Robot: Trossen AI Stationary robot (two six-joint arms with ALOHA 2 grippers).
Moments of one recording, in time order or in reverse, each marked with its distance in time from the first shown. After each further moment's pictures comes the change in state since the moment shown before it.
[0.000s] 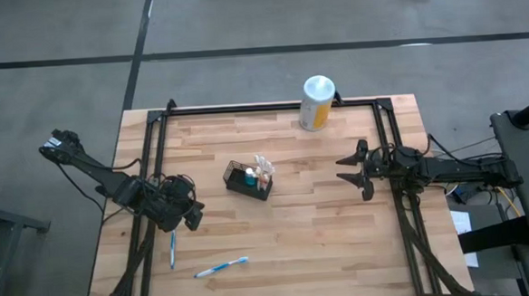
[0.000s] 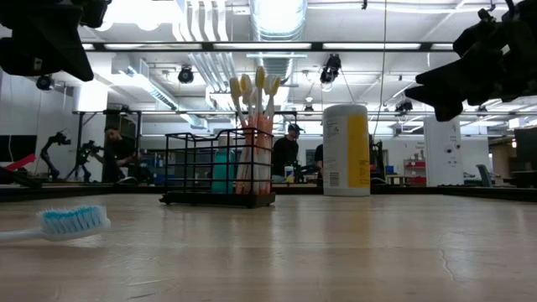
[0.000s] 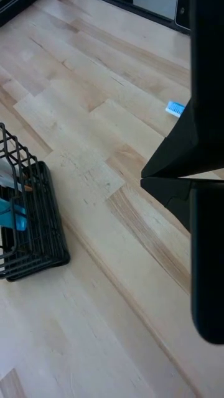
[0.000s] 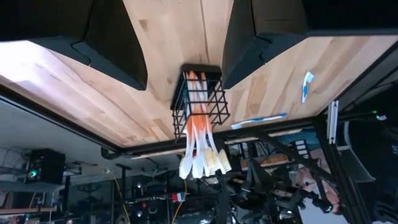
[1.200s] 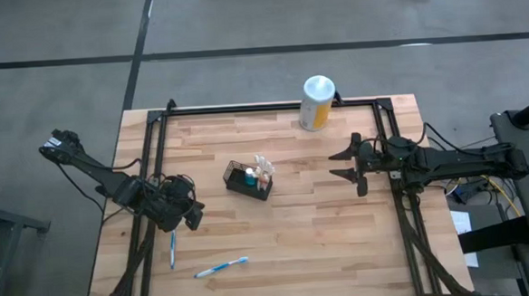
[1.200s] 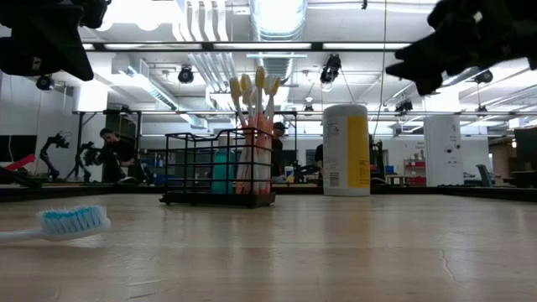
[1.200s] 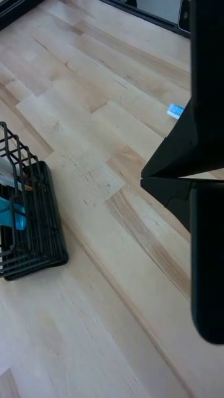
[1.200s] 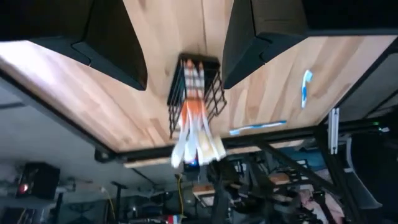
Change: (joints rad) left arm 0.000 0.000 0.001 0.001 0.000 -0.024; right arm -0.001 0.308 0.265 -0.058 -0.025 -0.031
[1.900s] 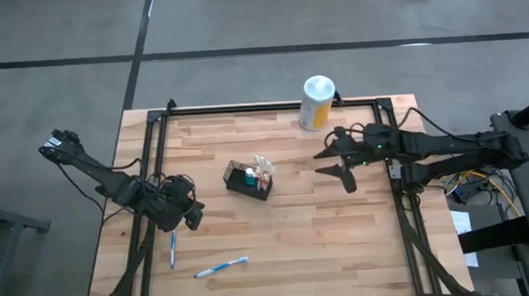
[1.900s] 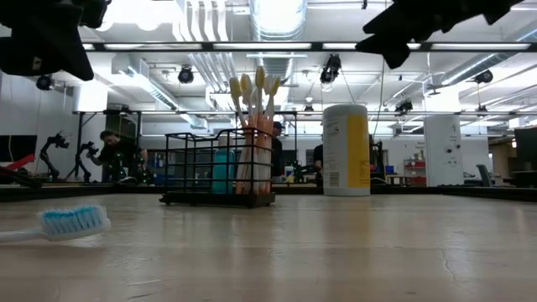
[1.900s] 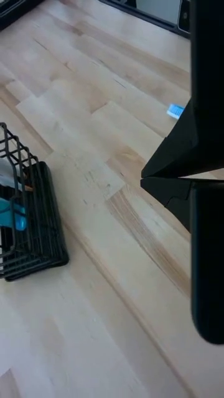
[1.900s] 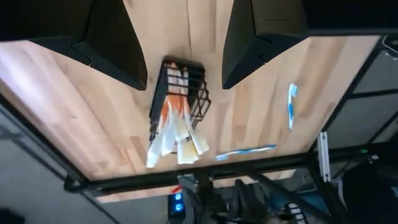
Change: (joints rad) left arm 0.000 0.000 0.000 0.000 0.000 0.003; right arm 0.000 0.345 0.405 -0.272 -0.081 -0.019
